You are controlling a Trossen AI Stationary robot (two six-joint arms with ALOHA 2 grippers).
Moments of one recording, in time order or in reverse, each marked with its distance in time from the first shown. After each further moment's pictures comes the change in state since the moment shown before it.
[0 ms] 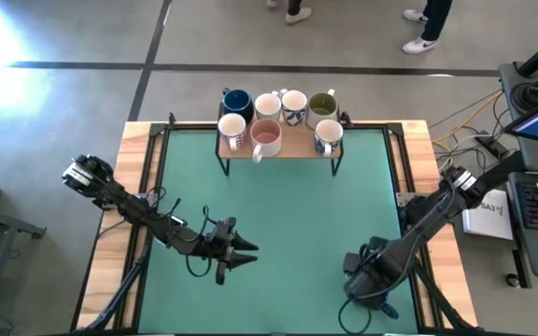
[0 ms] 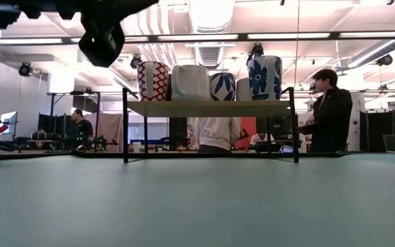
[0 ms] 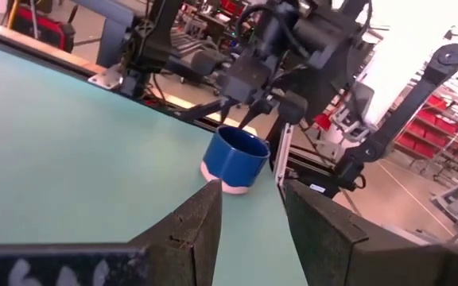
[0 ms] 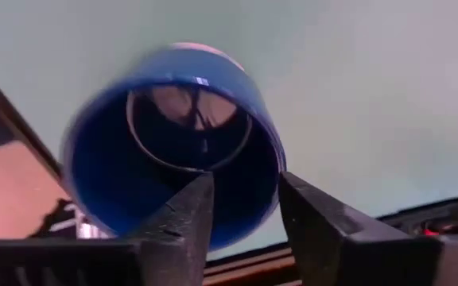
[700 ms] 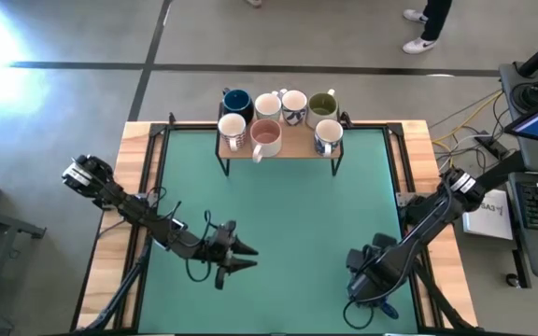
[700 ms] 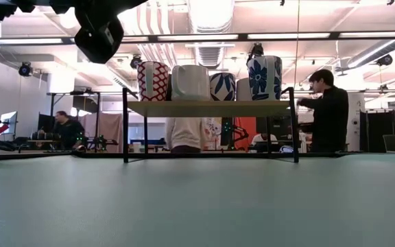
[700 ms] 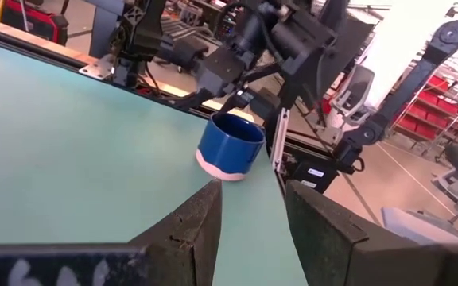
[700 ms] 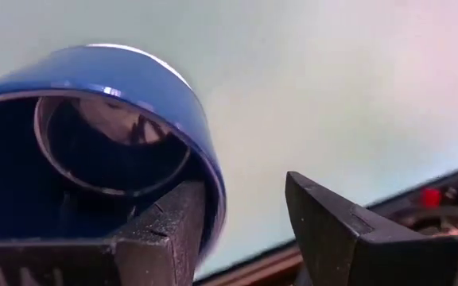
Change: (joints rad) left arm -0.025 -0.001 0.032 -0.074 0.001 0.015; right arm 0.038 0.026 -0.073 -0.047 0.078 0.070
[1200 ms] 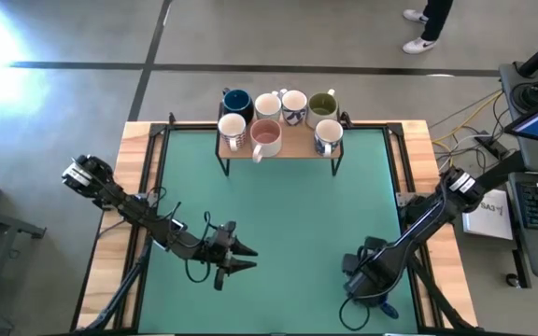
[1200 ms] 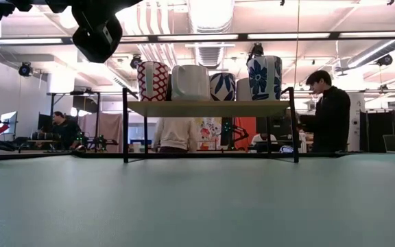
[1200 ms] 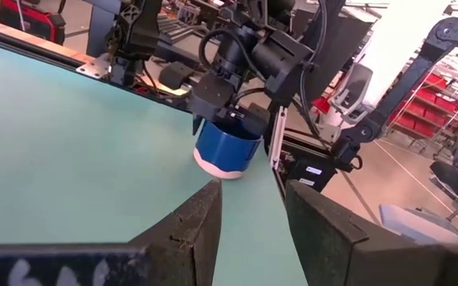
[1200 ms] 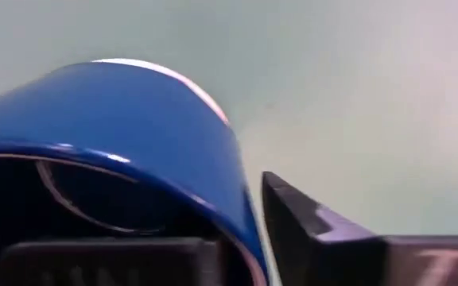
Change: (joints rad) left arm -0.008 0.000 -0.001 0.000 0.000 0.003; right arm -0.014 0.000 -0.154 0.263 -0.009 -0.107
